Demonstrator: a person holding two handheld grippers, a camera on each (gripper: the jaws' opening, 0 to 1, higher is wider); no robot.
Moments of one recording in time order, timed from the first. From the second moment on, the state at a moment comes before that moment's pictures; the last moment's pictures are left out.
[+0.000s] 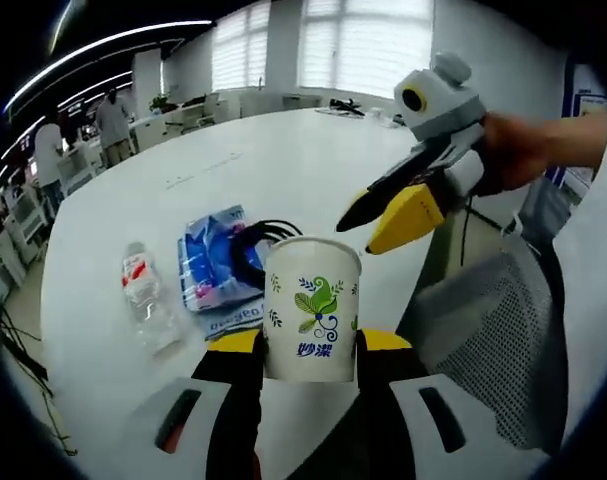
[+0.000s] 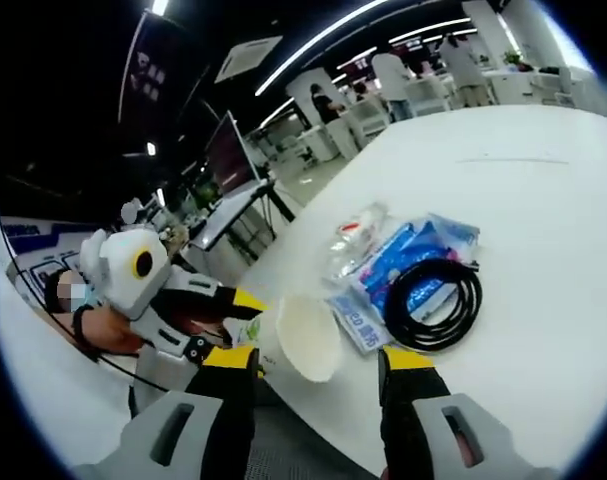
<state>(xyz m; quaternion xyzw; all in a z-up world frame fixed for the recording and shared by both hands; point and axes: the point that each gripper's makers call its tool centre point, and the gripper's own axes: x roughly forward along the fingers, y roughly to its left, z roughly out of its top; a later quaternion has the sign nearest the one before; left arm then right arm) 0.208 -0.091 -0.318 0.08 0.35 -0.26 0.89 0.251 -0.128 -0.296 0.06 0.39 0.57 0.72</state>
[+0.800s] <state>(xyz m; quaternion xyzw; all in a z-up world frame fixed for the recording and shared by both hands) 0.205 -0.127 -0.320 0.19 0.34 -0.34 0.85 0.214 -0.103 -0.297 0.13 0.43 0.60 0.65</state>
